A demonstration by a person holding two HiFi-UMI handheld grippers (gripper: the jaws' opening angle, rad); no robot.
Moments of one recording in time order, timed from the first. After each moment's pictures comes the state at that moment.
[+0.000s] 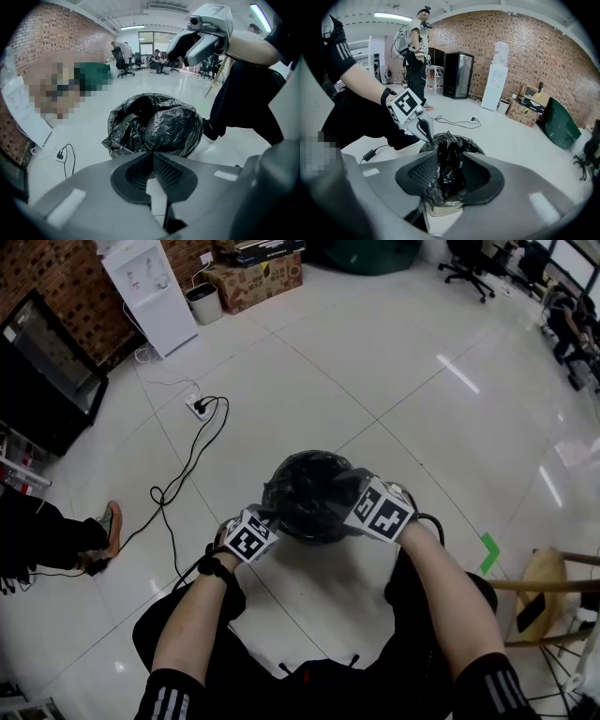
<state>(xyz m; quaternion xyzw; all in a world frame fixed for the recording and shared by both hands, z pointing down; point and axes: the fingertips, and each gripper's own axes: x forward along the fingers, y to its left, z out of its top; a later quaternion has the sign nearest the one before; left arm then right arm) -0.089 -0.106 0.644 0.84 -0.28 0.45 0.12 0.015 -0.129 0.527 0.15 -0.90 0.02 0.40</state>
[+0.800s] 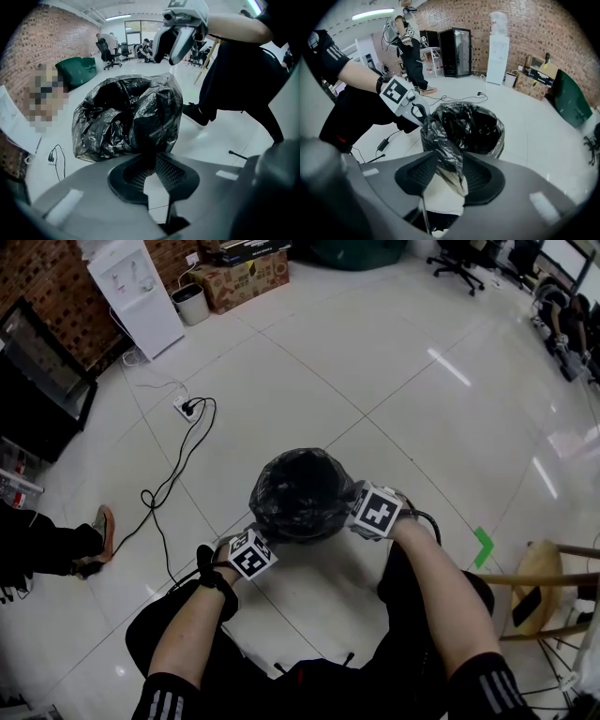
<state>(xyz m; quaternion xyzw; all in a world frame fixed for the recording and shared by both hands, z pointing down) -0.067 -0.057 0.687 0.83 -0.21 0.51 0.11 0.068 -0.107 0.598 0.11 -0.85 0.12 0.50</state>
